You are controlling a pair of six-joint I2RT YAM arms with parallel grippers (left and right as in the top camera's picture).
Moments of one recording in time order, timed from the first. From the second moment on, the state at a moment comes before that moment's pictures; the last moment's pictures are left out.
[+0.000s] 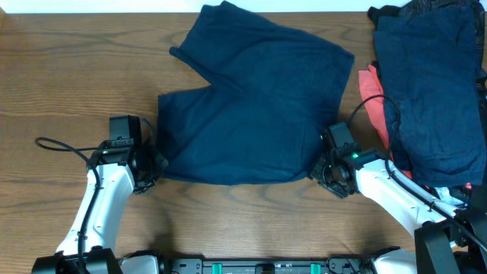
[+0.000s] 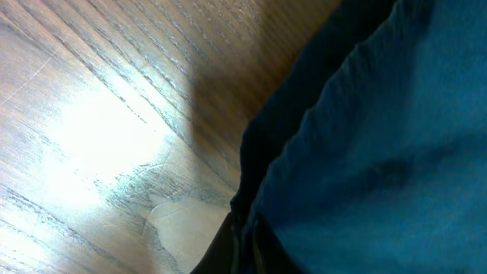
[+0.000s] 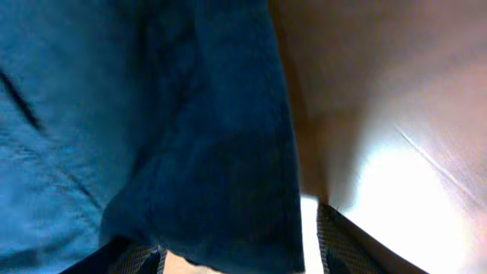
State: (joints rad) left arm 0.11 1.34 0.73 -0.74 0.07 -0.67; right arm 0.36 1.49 0.67 -0.56 -0.08 0.95
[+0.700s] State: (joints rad) left arm 0.11 1.34 0.73 -0.74 0.07 -0.67; right arm 0.36 1.26 0.68 -0.68 -0.06 0.82
